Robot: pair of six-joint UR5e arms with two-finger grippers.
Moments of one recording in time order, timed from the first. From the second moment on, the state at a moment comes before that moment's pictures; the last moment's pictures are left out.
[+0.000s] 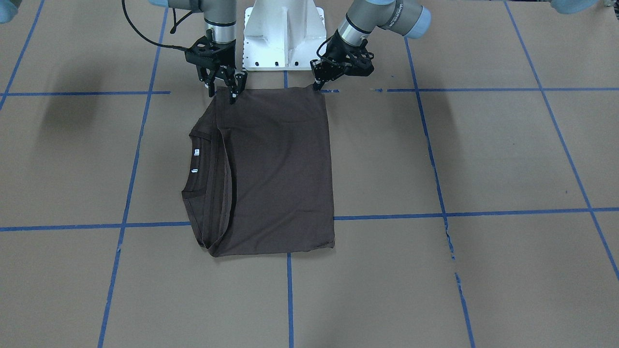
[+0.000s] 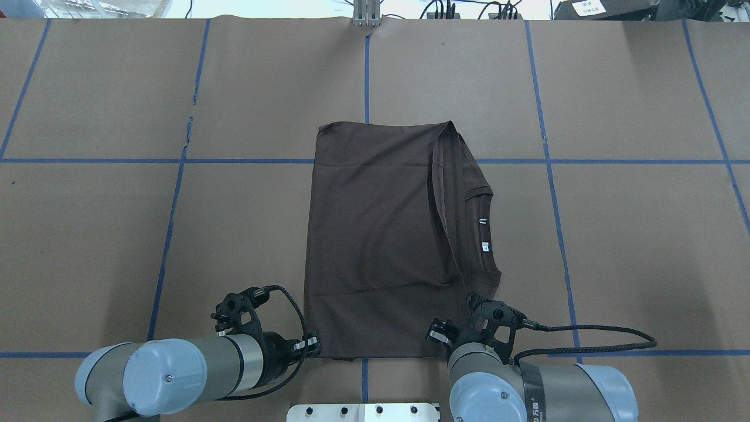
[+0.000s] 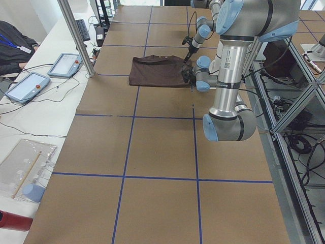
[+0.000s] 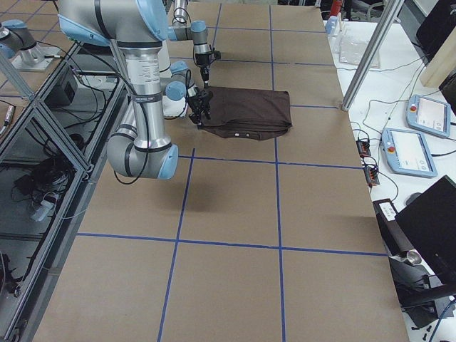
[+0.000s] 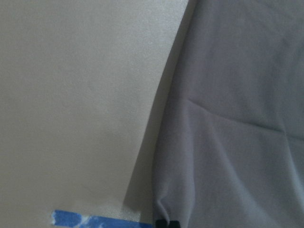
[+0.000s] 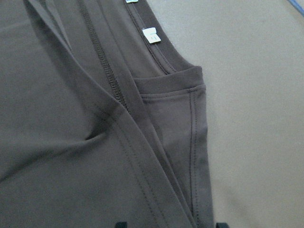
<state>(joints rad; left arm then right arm) -0.12 -1.84 -1.89 -2.22 -1.54 -1.86 0.04 -1.26 2.00 -1.69 1.25 2.00</state>
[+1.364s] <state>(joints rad) -0.12 -1.84 -1.89 -2.22 -1.54 -1.86 0.04 -1.30 2.01 -1.59 1.21 2.03</state>
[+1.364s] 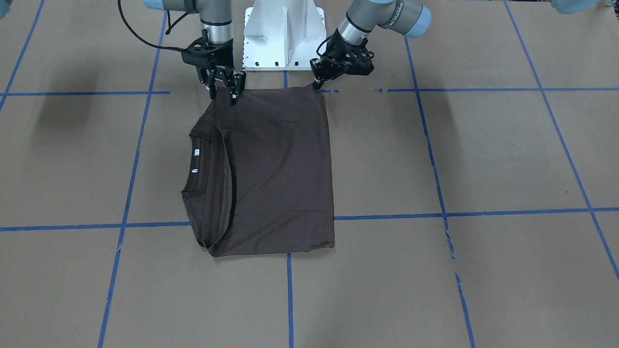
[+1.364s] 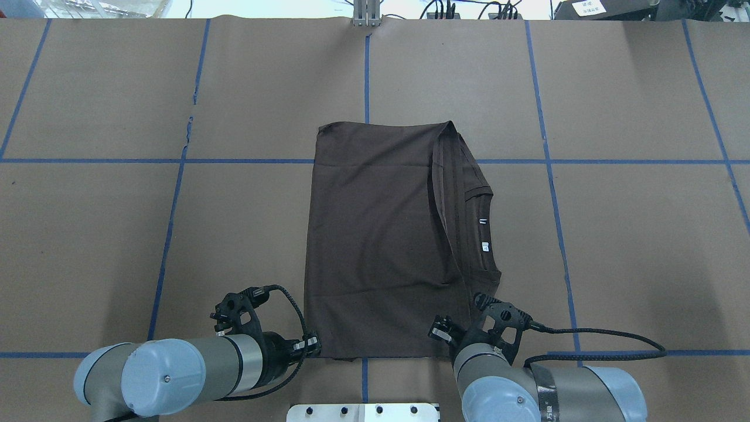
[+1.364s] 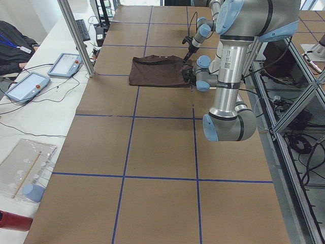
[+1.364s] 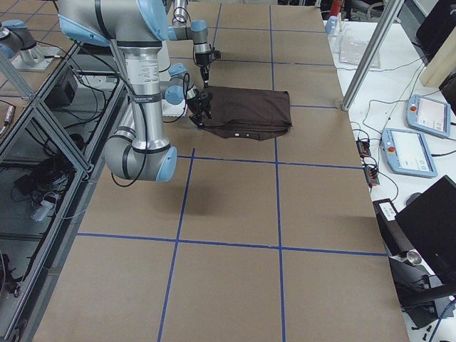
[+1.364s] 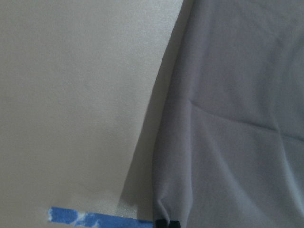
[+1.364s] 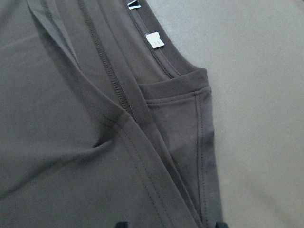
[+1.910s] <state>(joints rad) -0.12 -1.84 -1.89 -2.22 -1.54 -1.86 0.03 -1.31 2.00 -1.59 1.20 2.03</state>
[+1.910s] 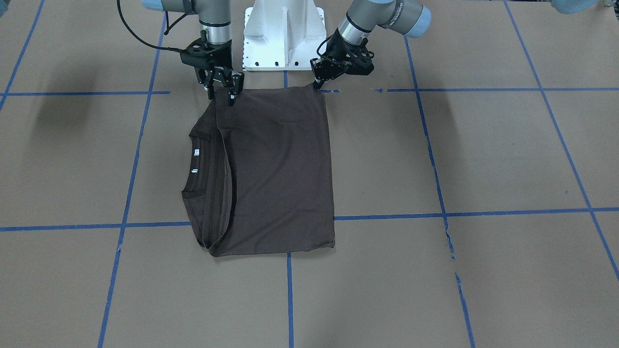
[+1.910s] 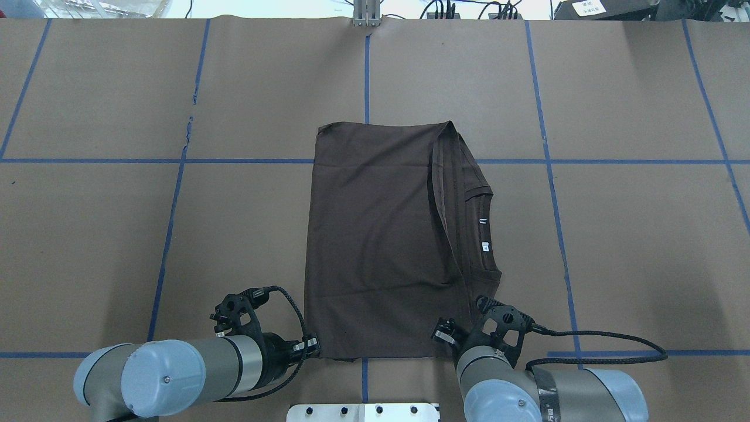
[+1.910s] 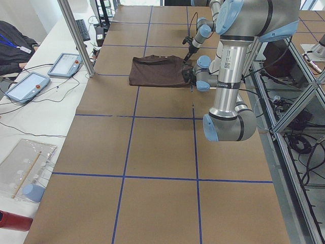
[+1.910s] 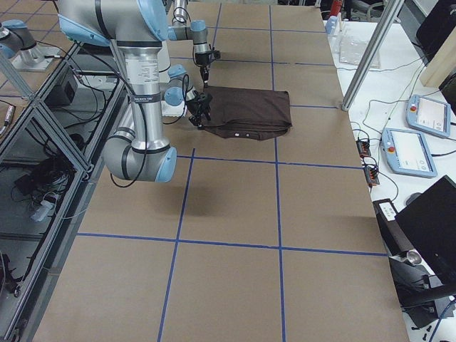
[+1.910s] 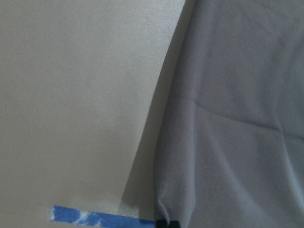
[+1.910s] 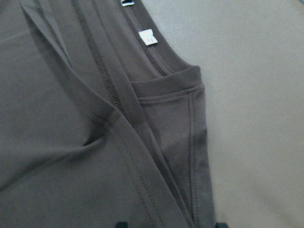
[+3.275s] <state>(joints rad) -0.12 -1.84 -1.89 -2.22 -1.54 -1.86 0.02 -1.31 2.00 -1.60 1.18 2.05</state>
